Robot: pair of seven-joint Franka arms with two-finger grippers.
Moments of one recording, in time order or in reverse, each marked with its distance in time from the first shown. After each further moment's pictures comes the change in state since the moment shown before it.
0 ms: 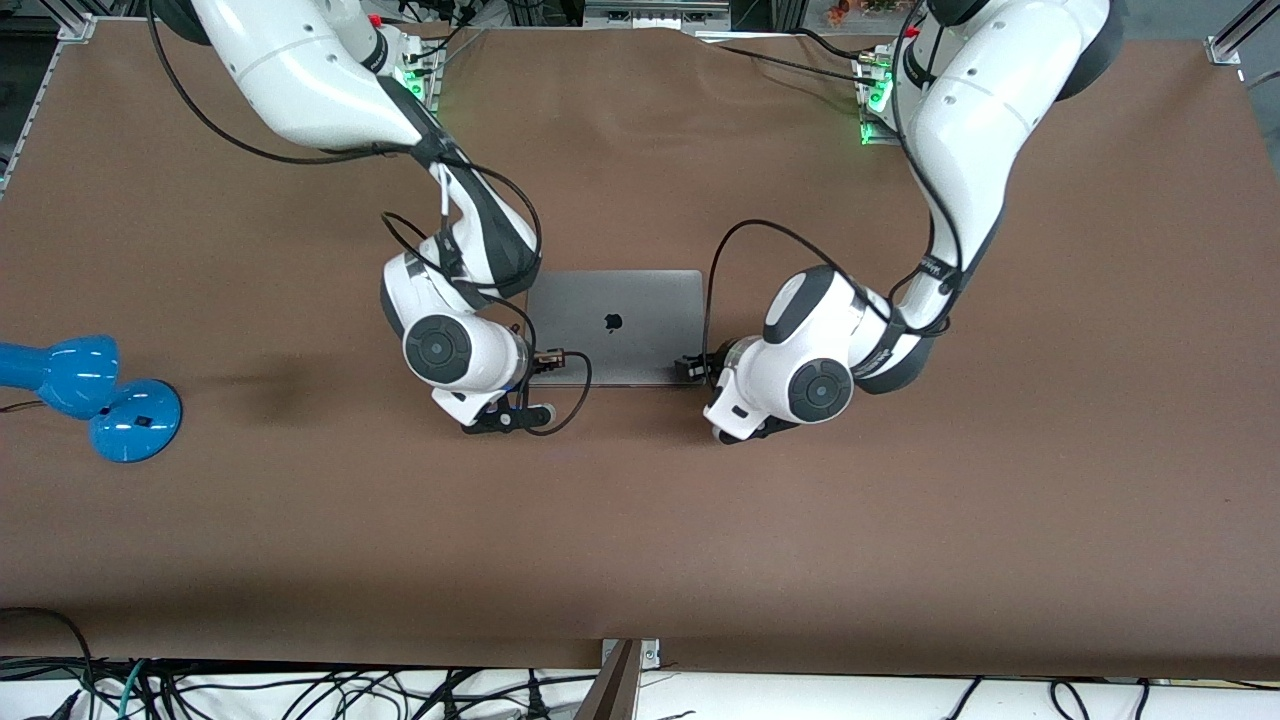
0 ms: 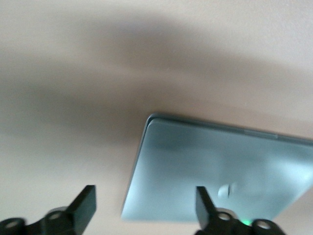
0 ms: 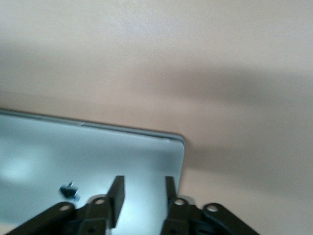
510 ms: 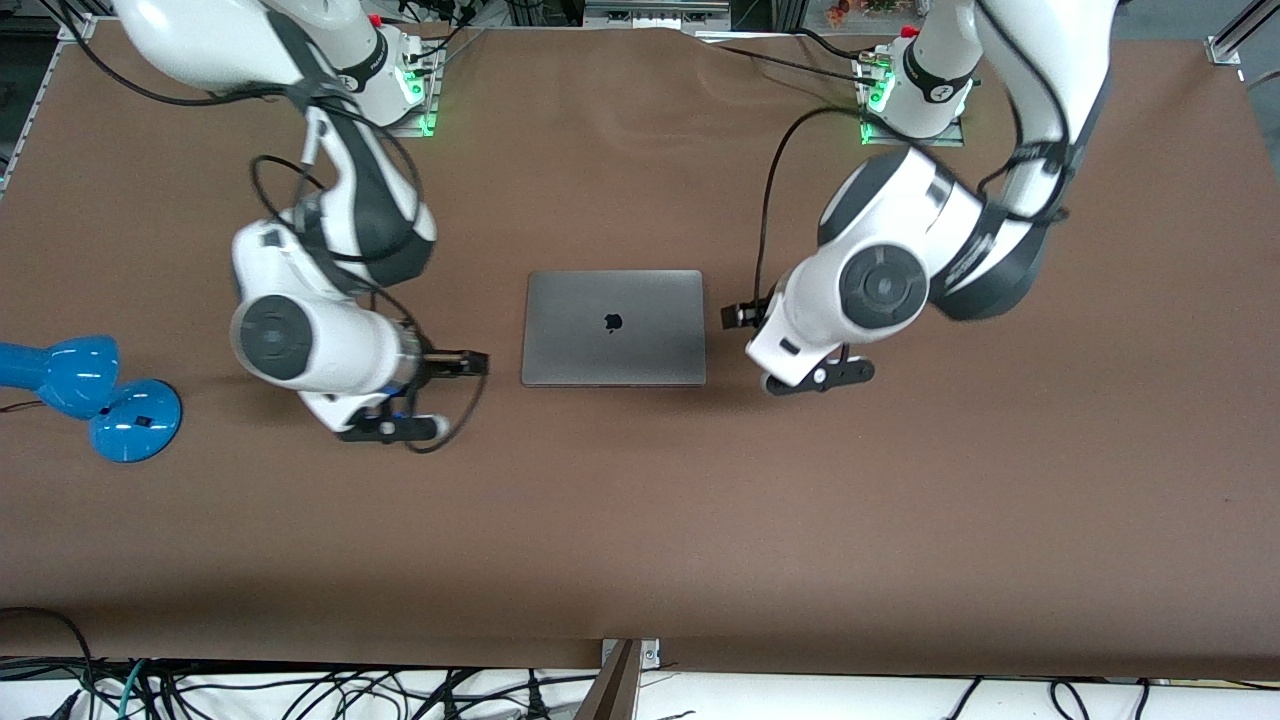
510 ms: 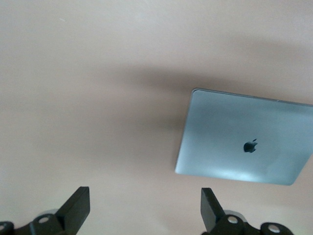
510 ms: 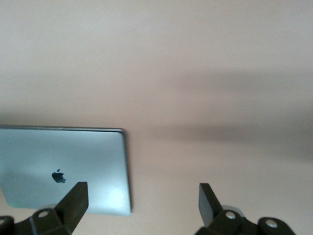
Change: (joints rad) left arm 0.026 -0.339 0.011 -0.097 0.113 -0.189 0.029; right arm -0.170 -0.153 -0.023 0.041 -0.004 -0.171 -0.017
